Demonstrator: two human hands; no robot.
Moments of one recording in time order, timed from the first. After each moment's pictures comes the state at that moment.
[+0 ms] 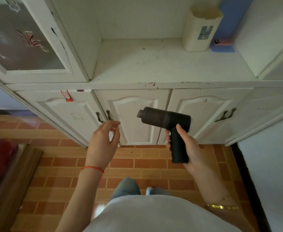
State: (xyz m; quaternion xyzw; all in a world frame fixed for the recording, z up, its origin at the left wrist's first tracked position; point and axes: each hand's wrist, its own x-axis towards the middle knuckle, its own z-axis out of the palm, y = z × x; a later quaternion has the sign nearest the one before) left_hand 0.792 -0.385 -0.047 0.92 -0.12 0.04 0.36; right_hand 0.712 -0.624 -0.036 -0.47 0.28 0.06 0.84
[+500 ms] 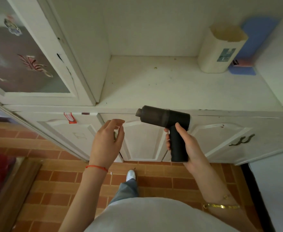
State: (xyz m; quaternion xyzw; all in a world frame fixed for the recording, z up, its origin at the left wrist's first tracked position) left_hand 0.921 -0.393 -0.037 0.92 -0.13 0.06 0.37; right_hand 0.854 -0.619 -0.027 -0.48 0.27 0.07 0.83
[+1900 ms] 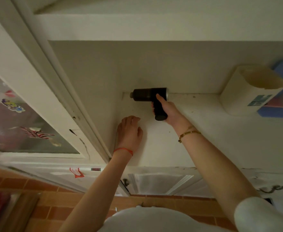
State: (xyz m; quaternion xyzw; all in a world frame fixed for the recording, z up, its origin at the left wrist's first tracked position) left_hand 1.180 -0.436 -0.067 0.96 -0.16 0.01 0.24; right_hand 1.224 -0.611 -0.022 -0.55 0.25 0.03 0.79
